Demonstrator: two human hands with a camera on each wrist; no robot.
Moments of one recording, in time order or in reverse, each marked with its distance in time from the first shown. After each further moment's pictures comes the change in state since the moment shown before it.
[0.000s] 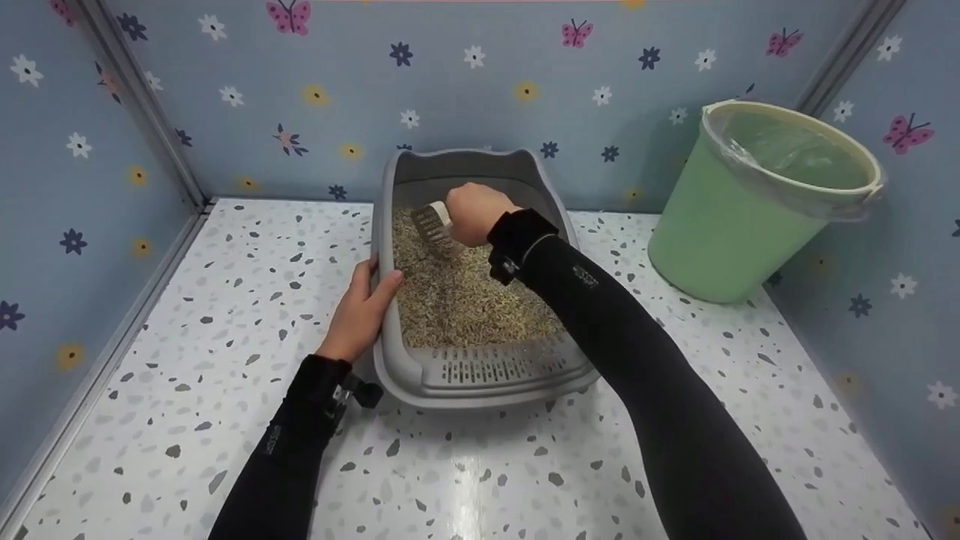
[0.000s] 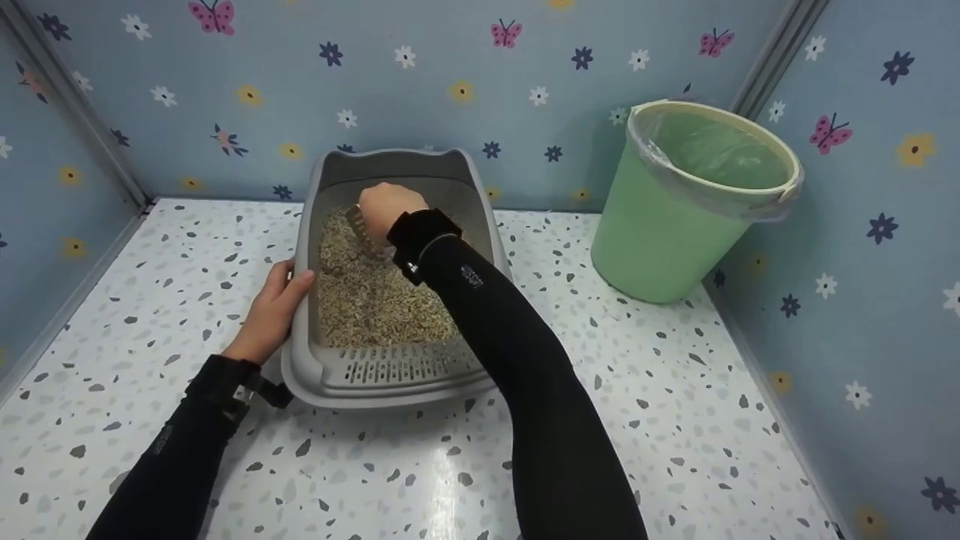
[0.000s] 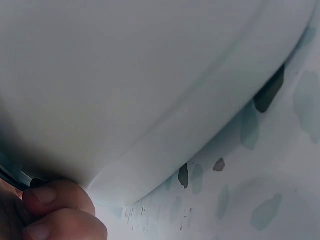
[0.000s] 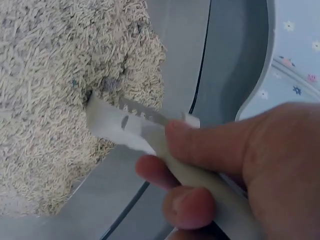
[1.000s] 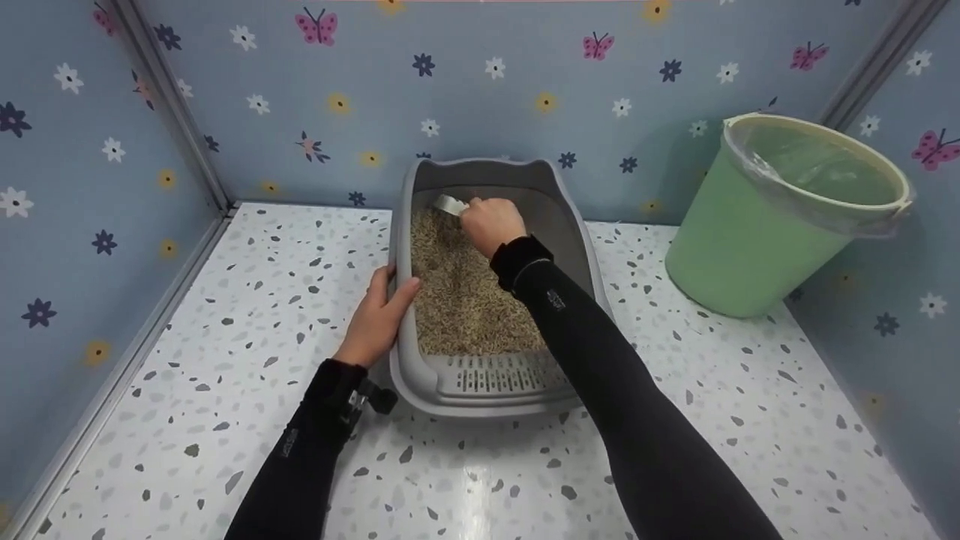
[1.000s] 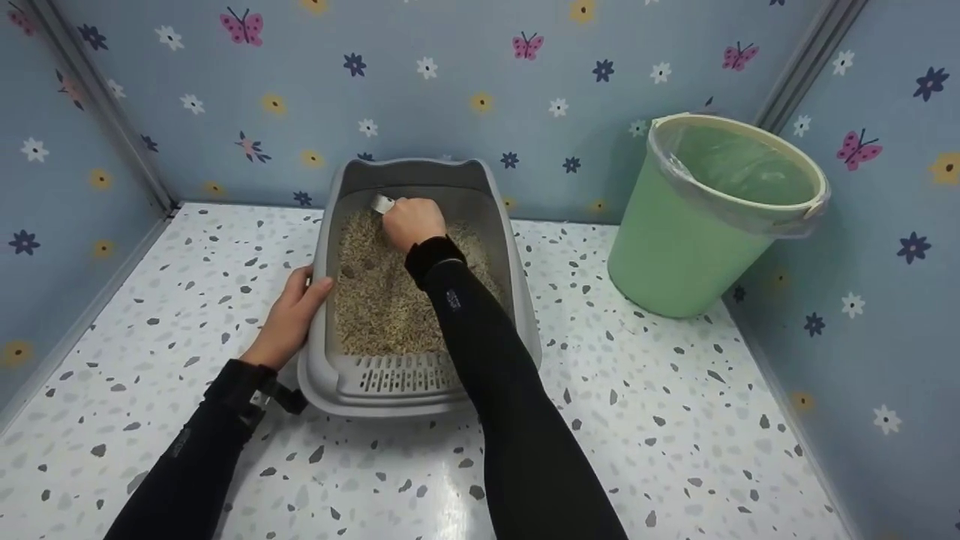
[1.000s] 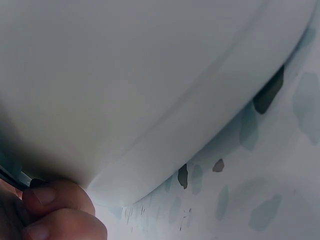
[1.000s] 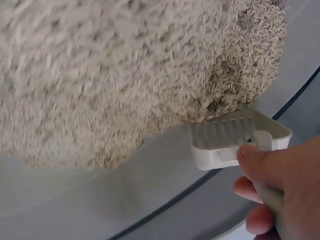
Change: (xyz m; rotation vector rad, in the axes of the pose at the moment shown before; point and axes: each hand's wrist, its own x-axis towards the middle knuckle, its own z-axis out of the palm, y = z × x) left_hand 0.000 0.000 -0.002 0.013 0.010 -0.011; right_hand 0.039 0.016 0.054 -0.509 0.341 -0.018
